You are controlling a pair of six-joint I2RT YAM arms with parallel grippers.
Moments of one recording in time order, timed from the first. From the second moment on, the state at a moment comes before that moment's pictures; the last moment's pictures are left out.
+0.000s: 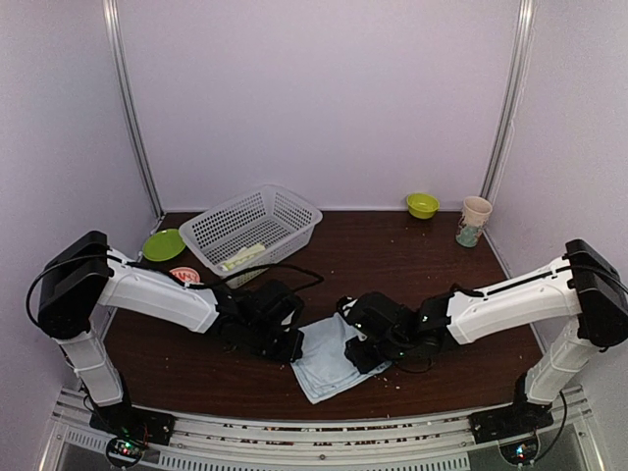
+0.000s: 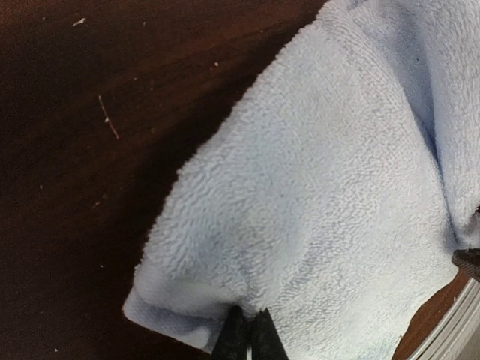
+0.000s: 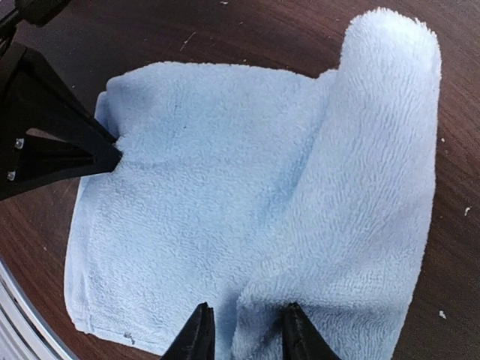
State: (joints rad) left arm -1.06 1.77 0.93 -0.19 0.04 -0.72; right arm 1.16 1.61 0.88 -0.27 0.22 0.52
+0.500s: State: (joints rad) left arm -1.06 1.63 0.95 -0.37 0.02 -0.68; right arm 1.13 1.66 0.81 -0.07 0.02 0.56
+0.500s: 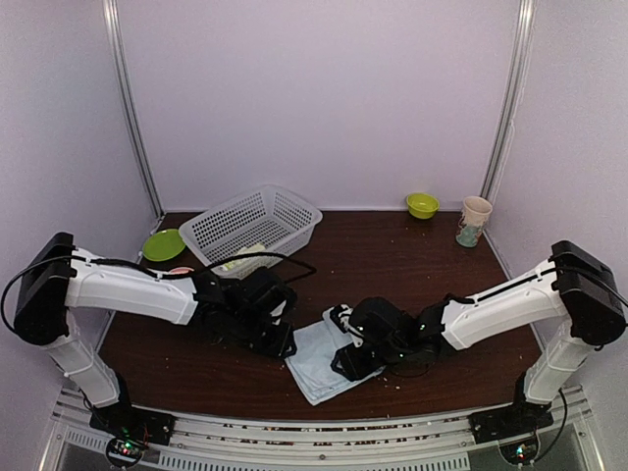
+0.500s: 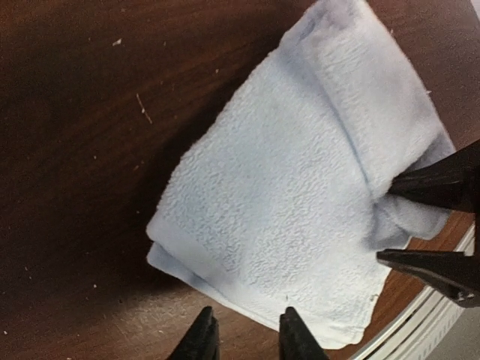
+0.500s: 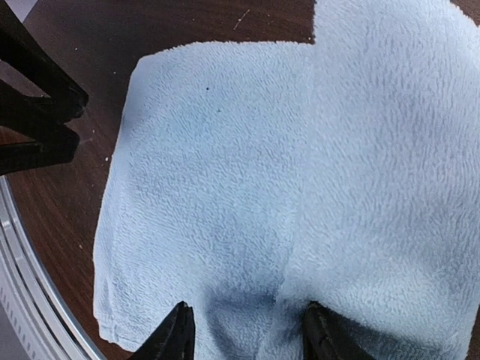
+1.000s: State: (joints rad) left arm -1.03 1.68 1.10 -0.20 0.12 -0.70; right arm 1.09 1.66 0.77 0.04 -0.05 0.59
